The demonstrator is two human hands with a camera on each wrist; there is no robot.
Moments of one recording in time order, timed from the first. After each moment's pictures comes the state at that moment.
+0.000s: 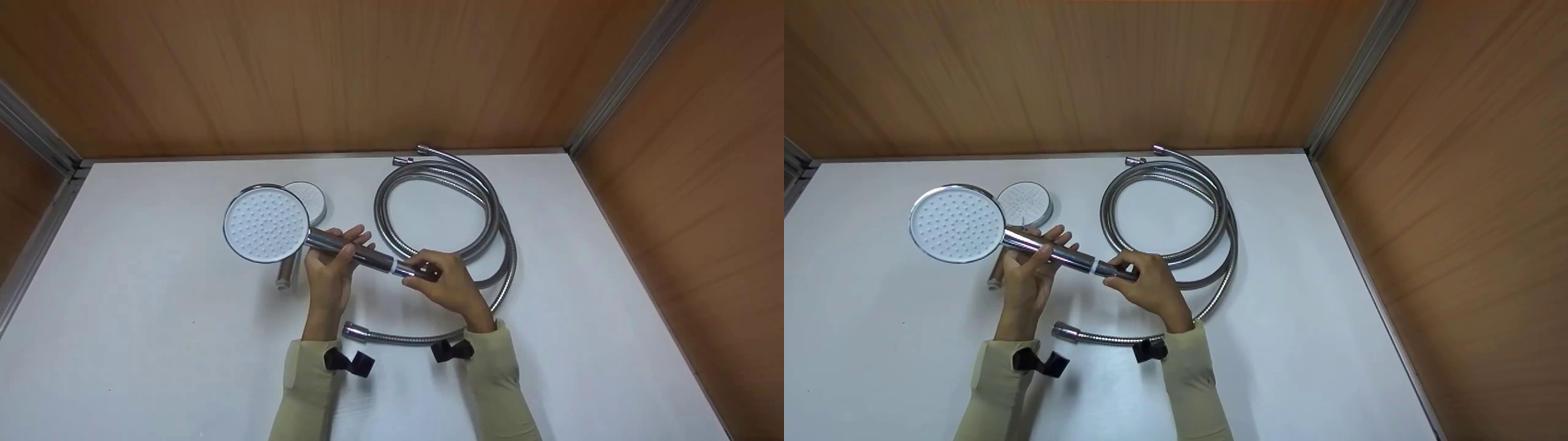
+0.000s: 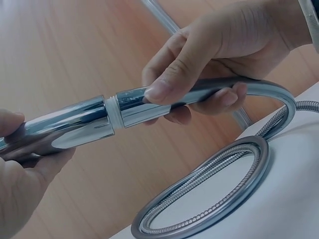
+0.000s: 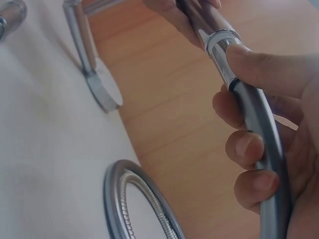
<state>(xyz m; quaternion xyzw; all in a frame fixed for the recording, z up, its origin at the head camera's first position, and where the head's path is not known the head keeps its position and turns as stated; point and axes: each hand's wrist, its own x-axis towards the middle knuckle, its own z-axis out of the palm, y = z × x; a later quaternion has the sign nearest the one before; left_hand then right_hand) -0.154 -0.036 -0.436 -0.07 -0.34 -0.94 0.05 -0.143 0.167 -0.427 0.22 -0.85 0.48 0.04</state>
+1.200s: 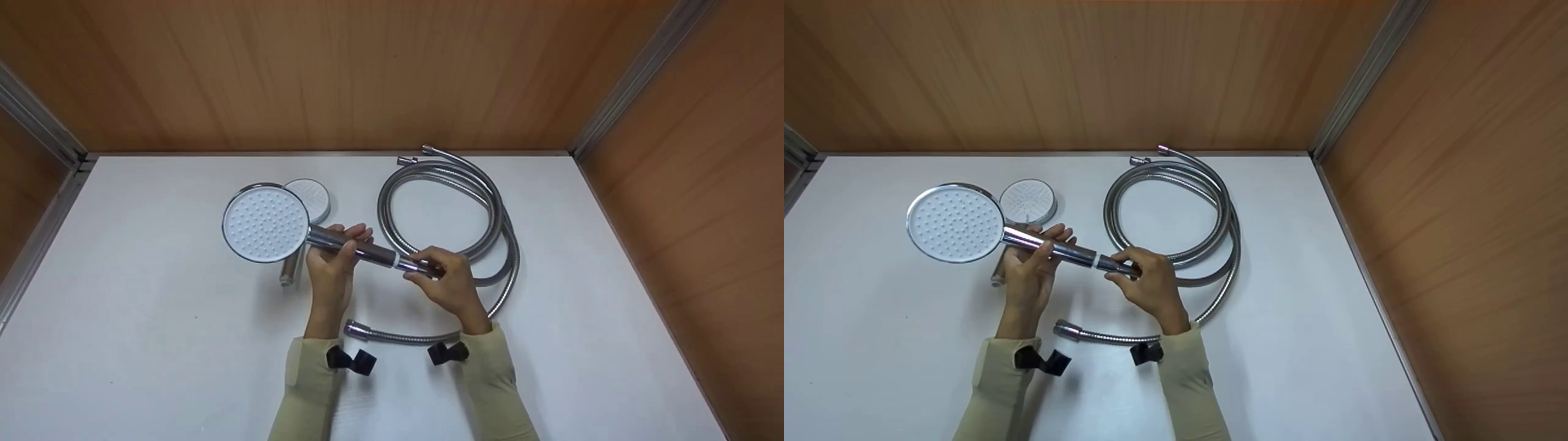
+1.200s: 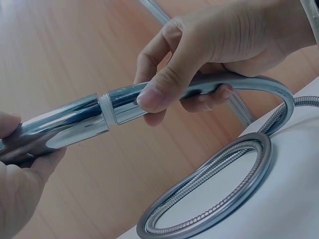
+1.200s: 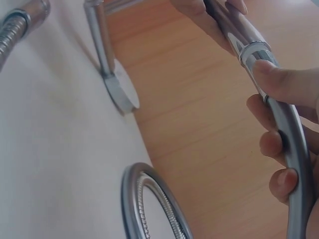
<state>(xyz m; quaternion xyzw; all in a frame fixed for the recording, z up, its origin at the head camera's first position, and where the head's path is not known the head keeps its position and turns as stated) -0.157 -0.030 -0.432 -0.07 -0.35 -0.93 0.06 -0.143 0.165 -0.432 0.22 -0.84 0.47 0.18</state>
